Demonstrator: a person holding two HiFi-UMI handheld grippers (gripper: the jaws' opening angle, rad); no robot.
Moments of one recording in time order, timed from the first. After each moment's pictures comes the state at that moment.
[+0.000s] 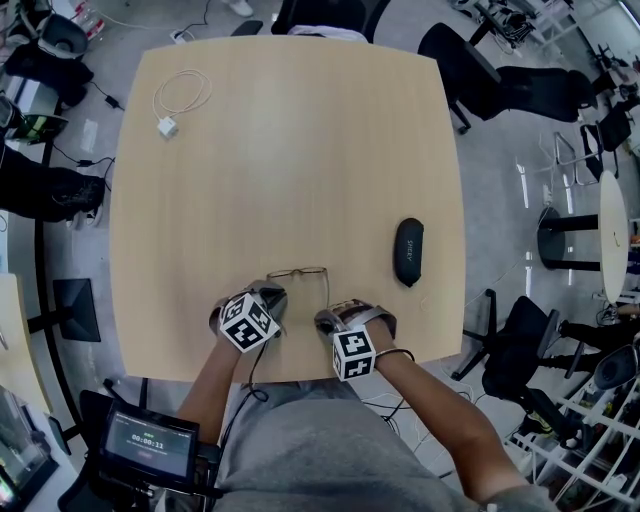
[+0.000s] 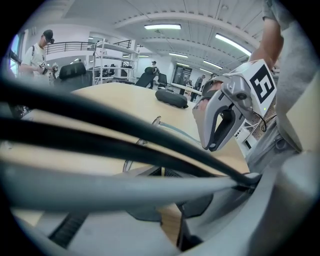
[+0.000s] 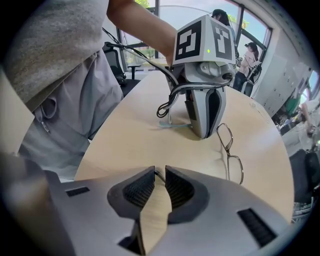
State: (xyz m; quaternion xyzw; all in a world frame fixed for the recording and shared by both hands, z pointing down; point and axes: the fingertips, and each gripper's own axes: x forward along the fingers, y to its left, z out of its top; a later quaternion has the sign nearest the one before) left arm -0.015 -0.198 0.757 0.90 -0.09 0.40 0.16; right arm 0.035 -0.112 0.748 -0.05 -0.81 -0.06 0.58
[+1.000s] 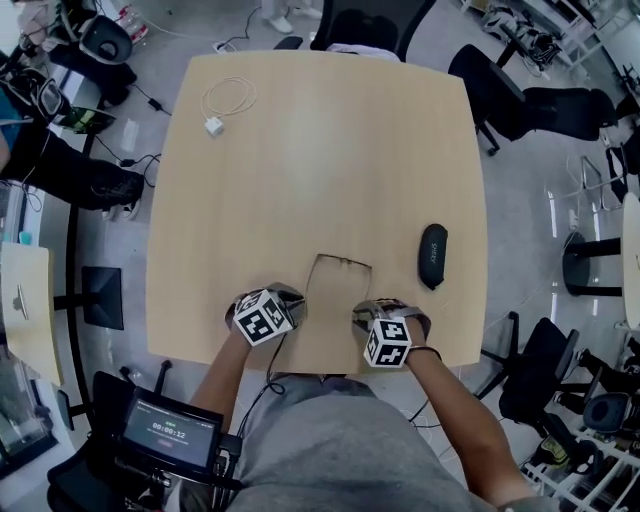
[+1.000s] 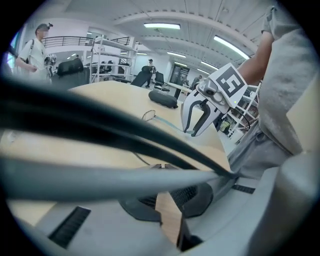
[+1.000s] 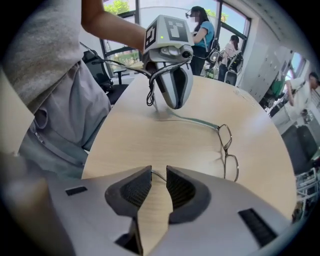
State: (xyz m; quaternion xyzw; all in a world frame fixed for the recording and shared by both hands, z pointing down) left arm -0.035 -0.168 0.741 0.90 -0.07 0.40 0.18; right arm 0.072 -0.121 0.743 0.02 -0.81 0.00 0.58
